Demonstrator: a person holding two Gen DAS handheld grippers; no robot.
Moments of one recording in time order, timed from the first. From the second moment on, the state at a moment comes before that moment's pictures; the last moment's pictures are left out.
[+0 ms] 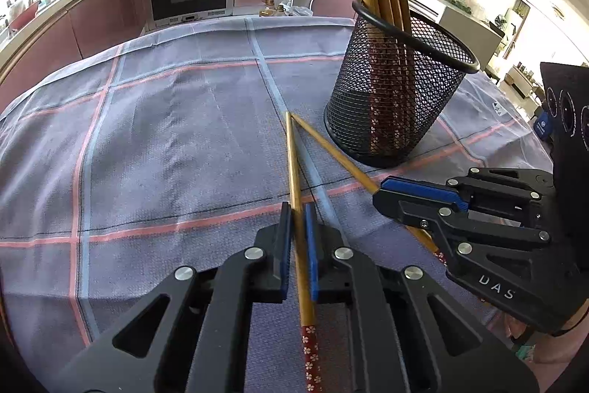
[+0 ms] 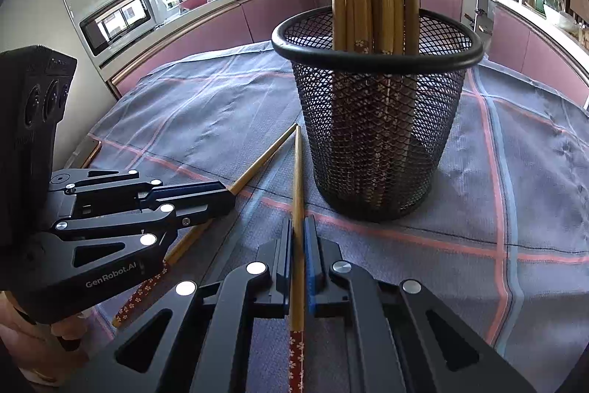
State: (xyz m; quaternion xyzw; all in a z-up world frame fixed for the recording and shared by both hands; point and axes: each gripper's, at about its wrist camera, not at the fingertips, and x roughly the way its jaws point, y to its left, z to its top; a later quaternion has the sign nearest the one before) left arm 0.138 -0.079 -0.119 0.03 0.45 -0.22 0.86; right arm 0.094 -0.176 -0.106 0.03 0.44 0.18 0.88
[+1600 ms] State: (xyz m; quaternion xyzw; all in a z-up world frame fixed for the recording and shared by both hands) left arm 0.094 -0.050 0.012 -0.06 0.33 -0.32 0.89; right arm 0.062 -0.218 -0.006 0.09 0.28 0.25 0.92
